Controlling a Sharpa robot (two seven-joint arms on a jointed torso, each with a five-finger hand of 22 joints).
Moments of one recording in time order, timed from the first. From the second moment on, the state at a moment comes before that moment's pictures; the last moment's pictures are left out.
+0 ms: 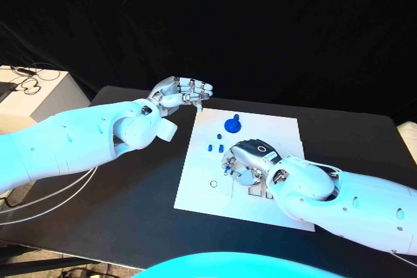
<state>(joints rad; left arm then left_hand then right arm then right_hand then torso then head) 1.22 -0.83 -0.03 1.40 -0.17 -0.11 0.39 1.37 -0.19 0.57 -0.05 0.18 0.85 0.22 0.20 0.33 0.87 0.16 0.40 0.12 0.98 0.07 1.01 0.38 0.18 0.83 0.17 0.95 0.72 1.12 -0.68 -0.17 1.67 -1.74 -0.42 -0.22 1.35 -0.17 0.66 -0.04 0.12 1.12 0.12 0.23 0.45 1.27 0.09 0.10 0.10 1.47 -0.03 1.32 1.20 0.08 1.44 0.07 1.35 1.30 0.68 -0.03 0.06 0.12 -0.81</state>
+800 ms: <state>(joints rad) 1.22 -0.83 -0.03 1.40 -0.17 -0.11 0.39 1.37 -0.19 0.57 -0.05 0.18 0.85 0.22 0.20 0.33 0.87 0.16 0.41 0.12 0.98 0.07 1.01 0.38 0.18 0.83 0.17 0.95 0.72 1.10 -0.66 -0.18 1.64 -1.79 -0.41 -0.24 1.35 -0.17 0.66 -0.04 0.12 1.12 0.12 0.23 0.45 1.27 0.09 0.09 0.10 1.47 -0.03 1.32 1.20 0.08 1.44 0.07 1.35 1.30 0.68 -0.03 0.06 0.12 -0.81</state>
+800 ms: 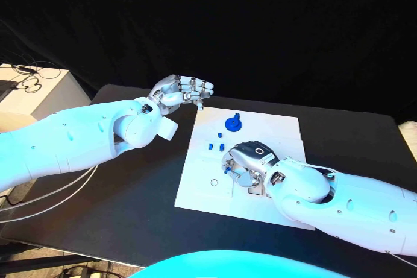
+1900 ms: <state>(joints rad) 1.22 -0.84 -0.03 1.40 -0.17 -0.11 0.38 1.37 -0.19 0.57 -0.05 0.18 0.85 0.22 0.20 0.33 0.87 0.16 0.41 0.12 0.98 0.07 1.01 0.38 0.18 0.83 0.17 0.95 0.72 1.09 -0.65 -0.18 1.62 -1.79 -0.39 -0.22 1.32 -0.19 0.65 -0.03 0.14 1.10 0.13 0.22 0.46 1.27 0.08 0.07 0.12 1.47 -0.03 1.32 1.17 0.08 1.41 0.08 1.31 1.25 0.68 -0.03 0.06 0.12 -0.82</state>
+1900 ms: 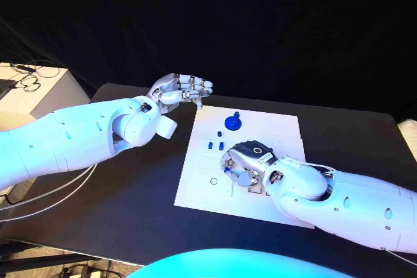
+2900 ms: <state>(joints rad) 1.22 -0.84 -0.03 1.40 -0.17 -0.10 0.38 1.37 -0.19 0.57 -0.05 0.18 0.85 0.22 0.20 0.33 0.87 0.16 0.41 0.11 0.98 0.07 1.01 0.38 0.18 0.83 0.17 0.95 0.72 1.09 -0.68 -0.18 1.64 -1.77 -0.42 -0.22 1.39 -0.21 0.40 0.03 0.13 0.91 0.14 0.09 0.40 0.89 0.13 0.17 0.07 1.35 0.04 1.14 0.85 0.15 1.20 0.14 0.90 0.88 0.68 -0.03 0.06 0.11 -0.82</state>
